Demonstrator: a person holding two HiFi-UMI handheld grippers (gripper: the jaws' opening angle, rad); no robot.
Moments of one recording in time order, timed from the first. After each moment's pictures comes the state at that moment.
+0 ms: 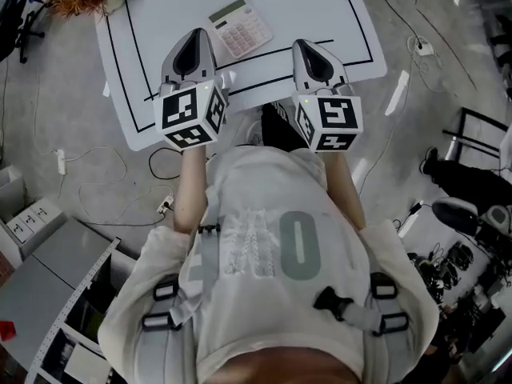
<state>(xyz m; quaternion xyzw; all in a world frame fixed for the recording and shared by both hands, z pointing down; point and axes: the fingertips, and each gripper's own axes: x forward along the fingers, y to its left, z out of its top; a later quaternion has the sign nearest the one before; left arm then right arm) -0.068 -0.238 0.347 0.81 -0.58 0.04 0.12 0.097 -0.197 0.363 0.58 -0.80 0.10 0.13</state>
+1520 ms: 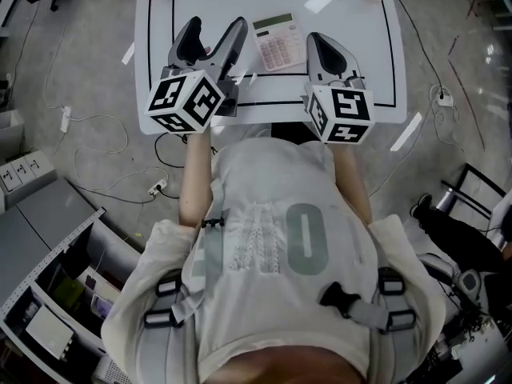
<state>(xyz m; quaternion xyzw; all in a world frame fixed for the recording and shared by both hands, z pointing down) -0.124 -0.274 0.329 0.79 -0.58 -0.10 0.18 0.039 -0.274 0.363 0.49 -0.86 0.09 0.13</state>
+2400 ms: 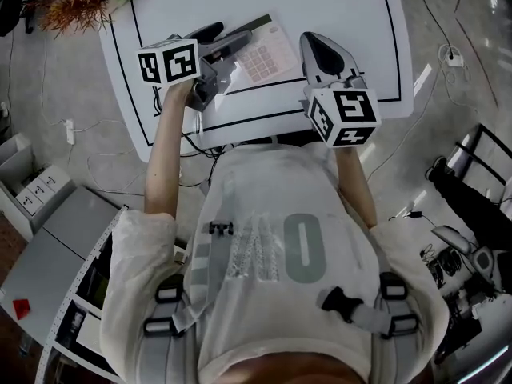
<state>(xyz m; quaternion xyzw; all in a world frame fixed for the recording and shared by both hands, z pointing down) -0.047 -0.357 0.490 0.83 -0.31 0.10 0.46 0.072 -0.325 0.423 0.49 -0.83 0.20 0.14</state>
